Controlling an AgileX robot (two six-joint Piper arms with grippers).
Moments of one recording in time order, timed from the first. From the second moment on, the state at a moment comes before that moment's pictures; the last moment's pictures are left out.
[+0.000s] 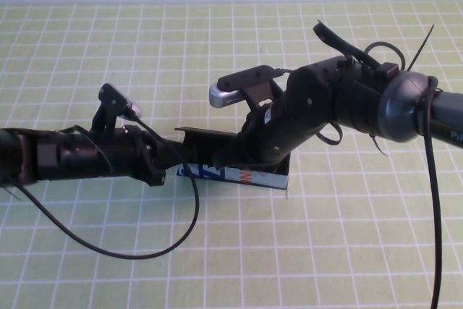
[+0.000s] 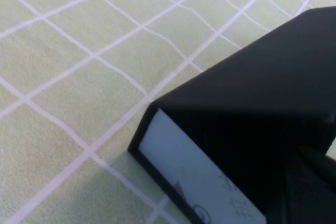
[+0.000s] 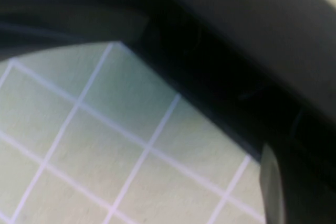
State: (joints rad) right arm 0.66 1.98 -1.50 0.19 0.64 0.01; left arm -0.10 2.00 -0.98 -1.69 0.94 2.11
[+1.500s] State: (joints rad) right arm 0.52 2.22 -2.03 0.39 1.07 -0.40; left arm -0.10 2.00 -0.99 -1.60 0.98 2.06
